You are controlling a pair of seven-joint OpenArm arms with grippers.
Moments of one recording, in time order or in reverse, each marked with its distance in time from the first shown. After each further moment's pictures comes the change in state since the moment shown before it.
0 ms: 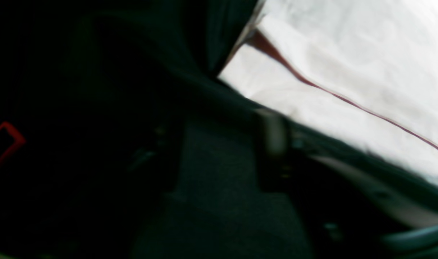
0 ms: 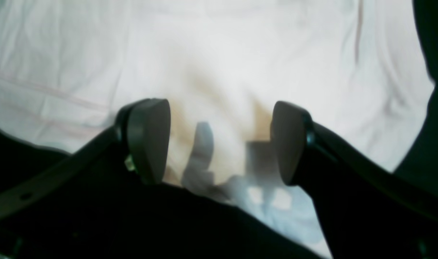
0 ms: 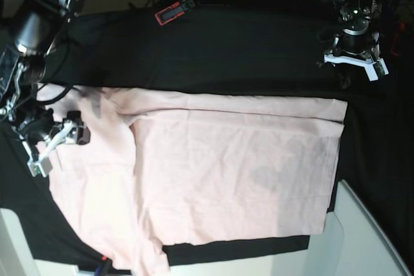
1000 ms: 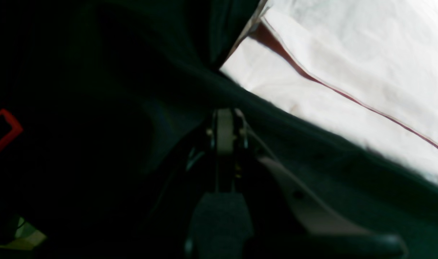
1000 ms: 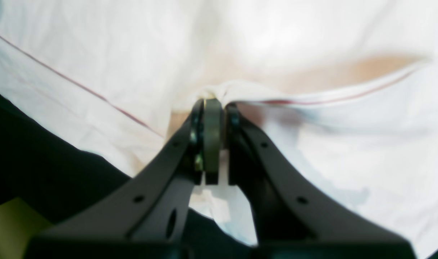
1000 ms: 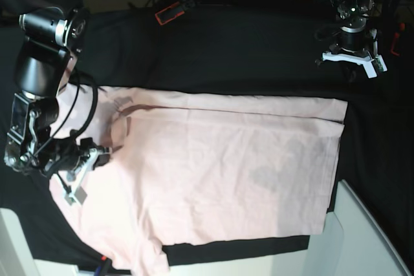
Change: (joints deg) left arm 0.3 1.2 -0.3 0.0 0.0 0.2 -0.3; right arm 14.5 1.4 -8.6 -19.6 -0.2 0.0 -3.2
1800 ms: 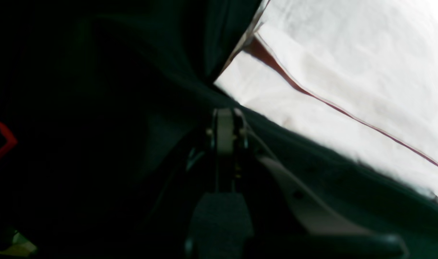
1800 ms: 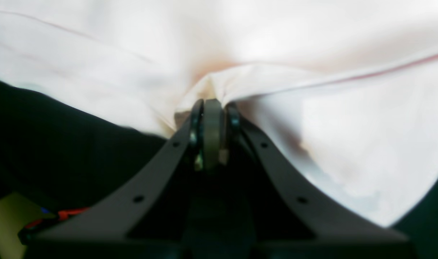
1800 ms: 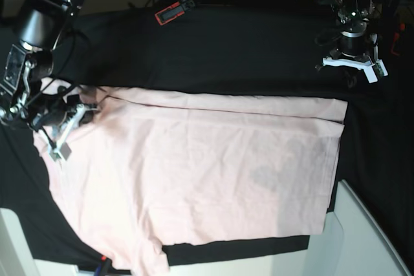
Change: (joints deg) left arm -1.4 0.0 0.0 0.0 0.0 0.0 0.0; right arm -13.6 -0.2 4.0 12.1 0.6 0.0 -2.8
